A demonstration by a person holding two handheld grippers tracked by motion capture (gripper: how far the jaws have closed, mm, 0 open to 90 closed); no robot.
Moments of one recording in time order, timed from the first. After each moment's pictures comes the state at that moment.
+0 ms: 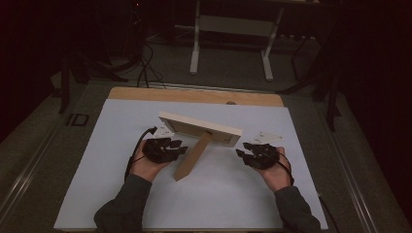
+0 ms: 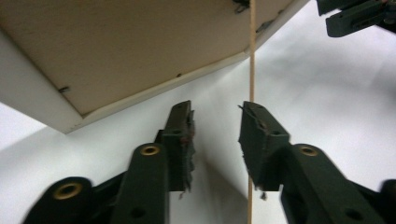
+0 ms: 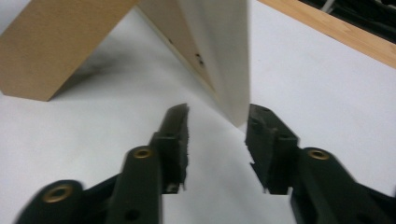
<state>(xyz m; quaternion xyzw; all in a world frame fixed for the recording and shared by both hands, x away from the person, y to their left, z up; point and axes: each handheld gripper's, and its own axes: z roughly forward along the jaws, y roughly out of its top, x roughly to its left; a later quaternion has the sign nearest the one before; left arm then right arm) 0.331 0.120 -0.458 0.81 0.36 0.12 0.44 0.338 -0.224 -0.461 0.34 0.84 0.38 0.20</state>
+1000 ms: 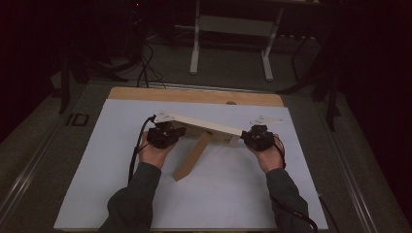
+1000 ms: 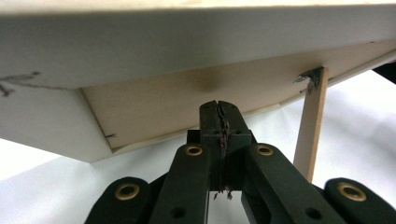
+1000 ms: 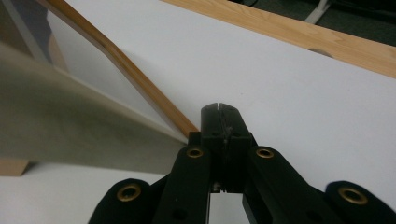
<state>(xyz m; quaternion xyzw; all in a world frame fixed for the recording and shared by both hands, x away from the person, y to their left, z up) 0.366 0.112 -0.453 0.76 0.43 0.14 0.46 0.390 -0.218 -0.459 0.40 0.80 0.42 0.17</state>
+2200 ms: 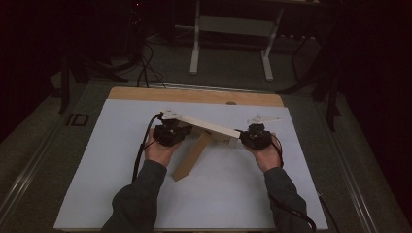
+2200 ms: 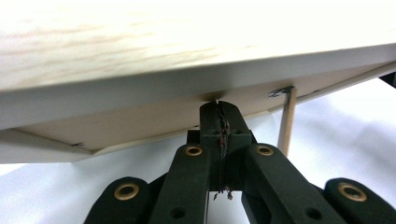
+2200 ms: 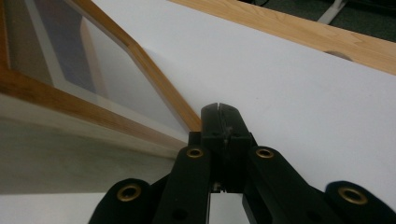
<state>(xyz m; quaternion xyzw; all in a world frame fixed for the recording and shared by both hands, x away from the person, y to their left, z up) 0.369 0.093 -0.441 0.77 0.43 0.14 0.45 0.391 -0.210 -0.456 0.39 0.80 0.43 0.15</state>
